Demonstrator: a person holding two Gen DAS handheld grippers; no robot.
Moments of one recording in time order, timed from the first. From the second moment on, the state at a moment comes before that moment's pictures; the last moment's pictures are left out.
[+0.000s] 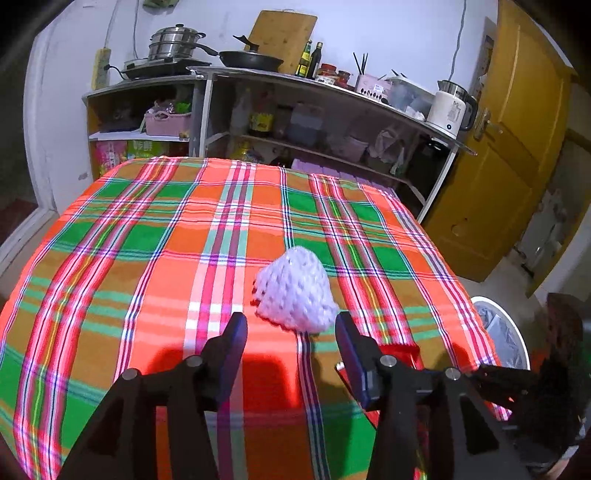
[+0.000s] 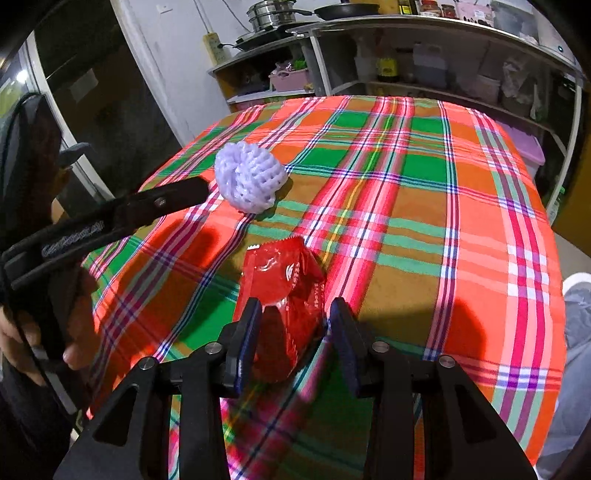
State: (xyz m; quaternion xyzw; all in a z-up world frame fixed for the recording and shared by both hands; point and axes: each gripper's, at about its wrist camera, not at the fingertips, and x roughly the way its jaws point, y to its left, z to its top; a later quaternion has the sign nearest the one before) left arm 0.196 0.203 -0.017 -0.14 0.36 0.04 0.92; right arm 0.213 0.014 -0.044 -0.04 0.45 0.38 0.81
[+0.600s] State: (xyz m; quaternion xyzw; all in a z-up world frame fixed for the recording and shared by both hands) left arm 0.250 0.196 -0.040 -0.12 0.39 0.05 0.91; right arm 0.223 -0.012 -0.043 -0.02 0.45 0.37 0.81
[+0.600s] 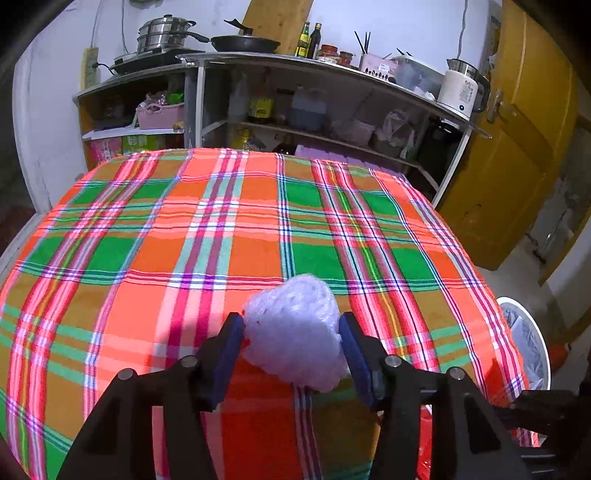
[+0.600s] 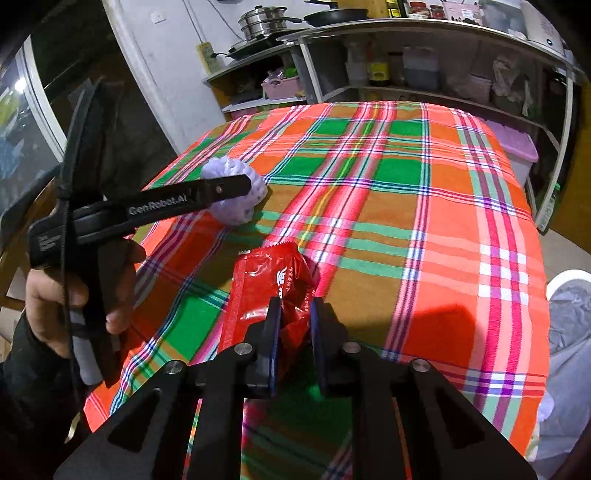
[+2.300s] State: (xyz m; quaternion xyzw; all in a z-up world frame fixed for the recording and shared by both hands) left arm 0.136 0.004 0.038 -0.06 0.32 -0.08 0.94; right arm 0.155 -0.199 0.033 0.07 0.36 0.25 0.89
